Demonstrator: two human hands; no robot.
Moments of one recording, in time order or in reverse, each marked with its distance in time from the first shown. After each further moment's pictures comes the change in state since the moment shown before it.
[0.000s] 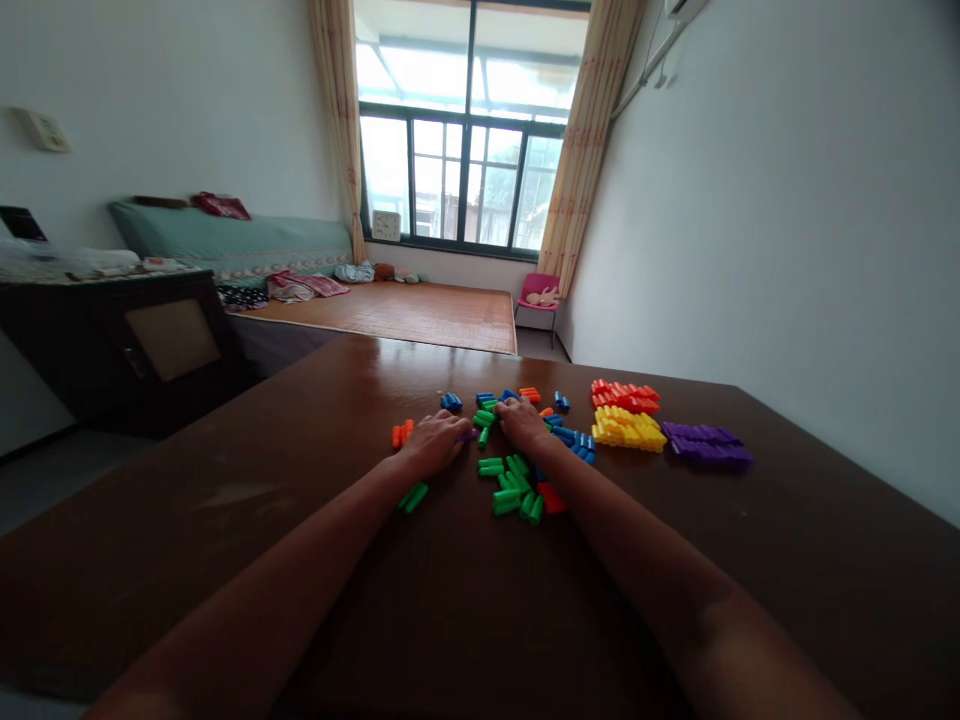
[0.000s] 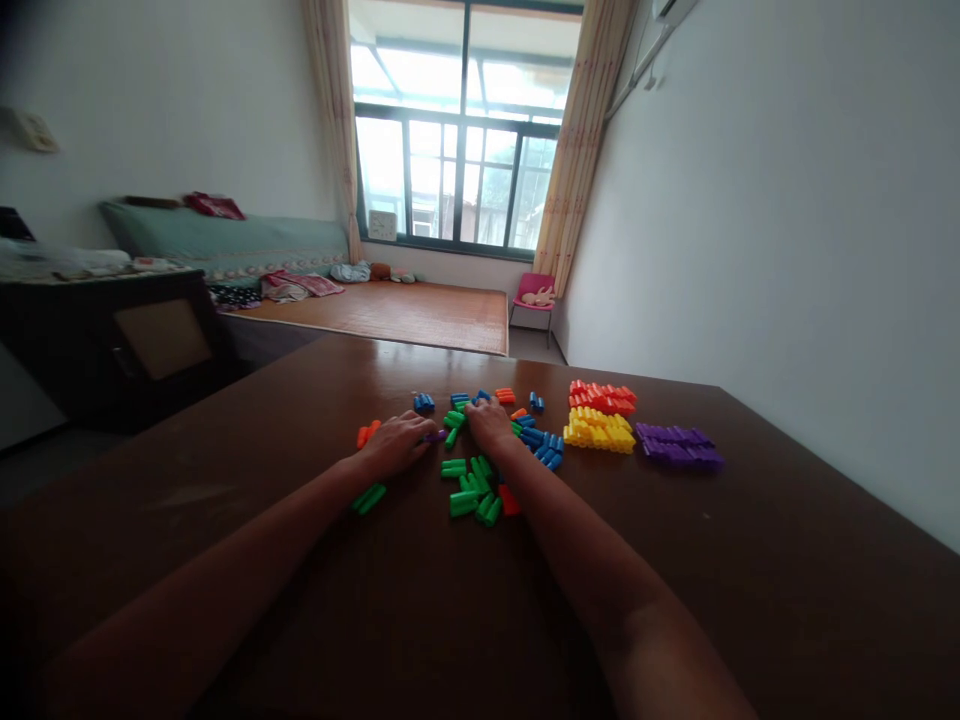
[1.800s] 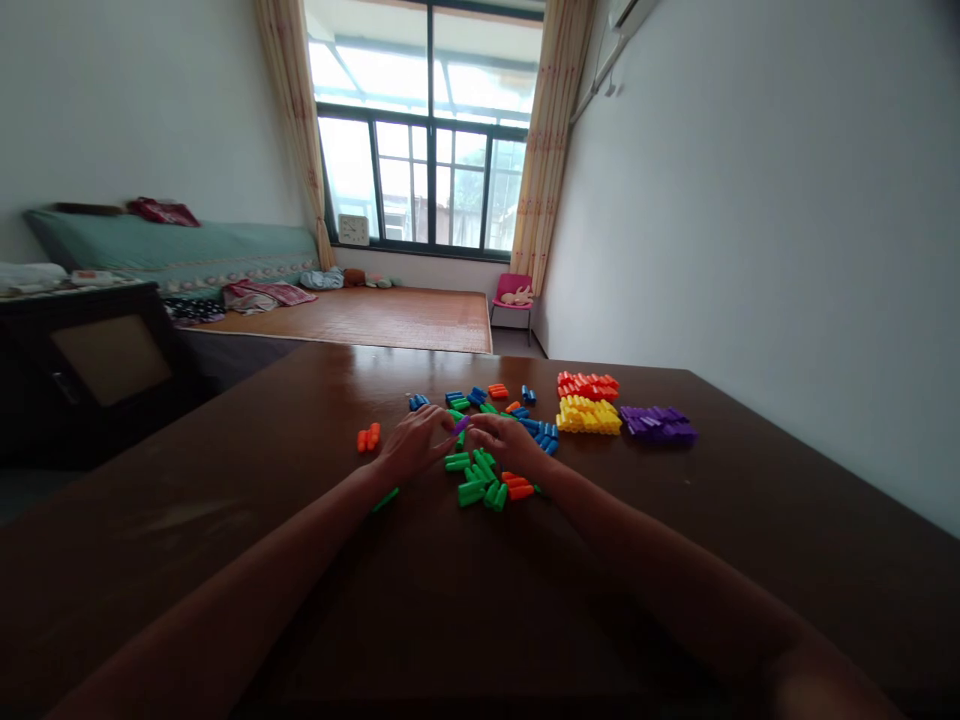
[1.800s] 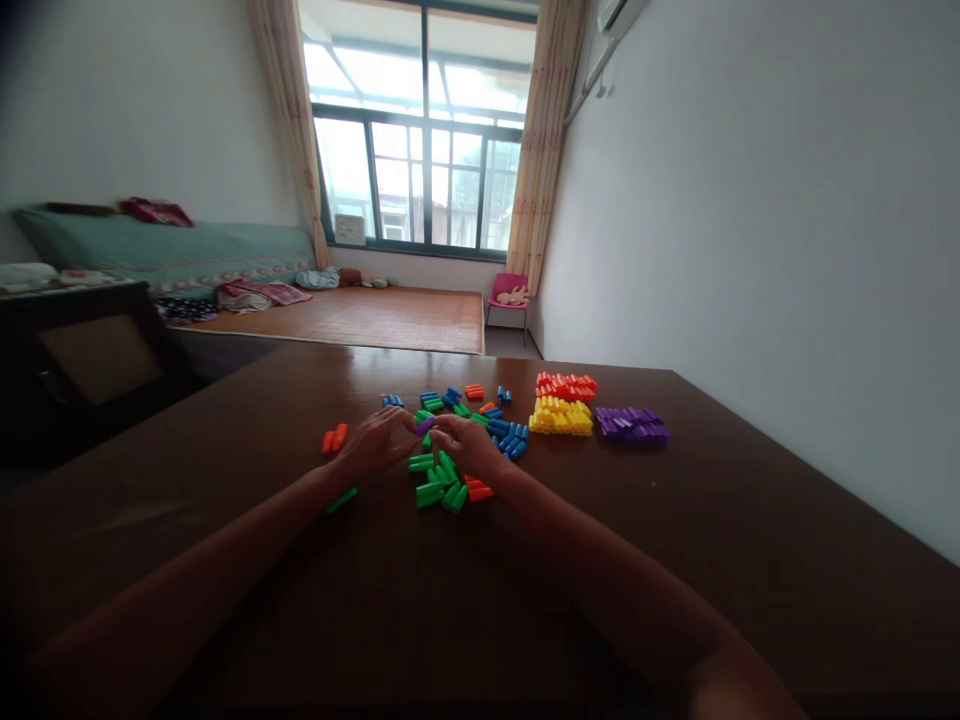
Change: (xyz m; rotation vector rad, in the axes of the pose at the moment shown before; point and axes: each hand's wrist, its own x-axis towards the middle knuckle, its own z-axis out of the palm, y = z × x) left_hand 0.006 0.027 -0.006 -0.274 0.301 0.126; right_hand -0.082 -0.007 -0.036 1.025 0.163 -0.060
